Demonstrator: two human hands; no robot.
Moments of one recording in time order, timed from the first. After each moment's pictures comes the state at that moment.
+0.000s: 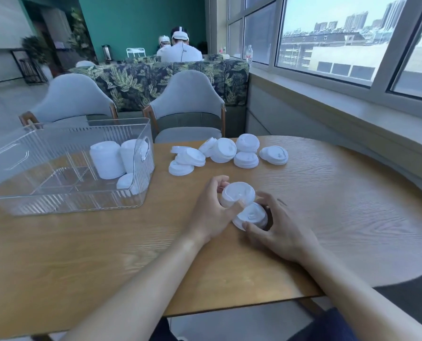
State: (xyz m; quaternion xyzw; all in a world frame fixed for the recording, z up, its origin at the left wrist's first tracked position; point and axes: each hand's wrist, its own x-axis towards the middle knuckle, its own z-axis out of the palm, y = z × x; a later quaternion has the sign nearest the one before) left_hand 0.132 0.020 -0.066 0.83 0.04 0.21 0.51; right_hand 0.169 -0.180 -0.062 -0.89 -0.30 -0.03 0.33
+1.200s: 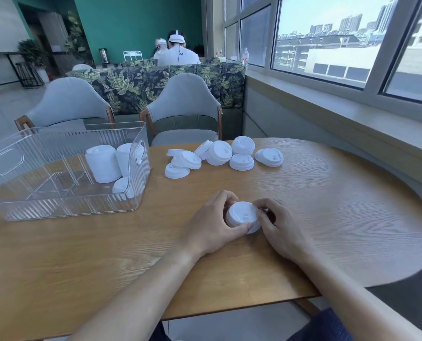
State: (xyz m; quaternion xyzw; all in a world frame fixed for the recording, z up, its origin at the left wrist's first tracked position) left_hand 0.116 0.010 -0.066 0.91 -0.01 0.17 0.37; right_hand 0.180 -0.183 -0.072 -0.87 -0.28 -0.09 0.40
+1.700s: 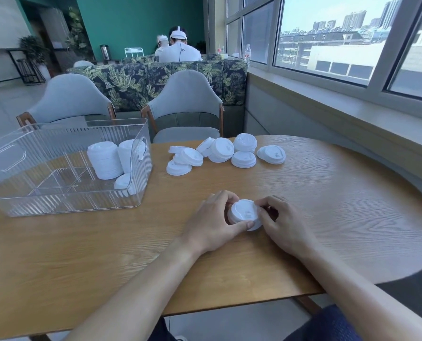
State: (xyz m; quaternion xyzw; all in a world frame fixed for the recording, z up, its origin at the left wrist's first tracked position) left_hand 0.115 0.014 -0.070 0.93 0.01 0.14 0.33; right_hand 0.184 -0.182 -0.074 -0.86 -0.29 -0.11 0.40
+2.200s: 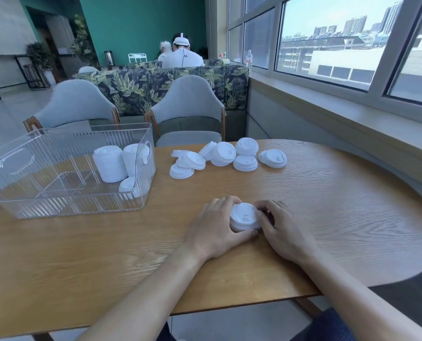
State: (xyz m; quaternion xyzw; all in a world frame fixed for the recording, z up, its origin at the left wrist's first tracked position) left_hand 0.103 0.004 -0.059 0.96 -0.01 0.16 0.25; right_hand 0.177 -0.181 -0.072 -0.87 -0.31 -0.10 0.36
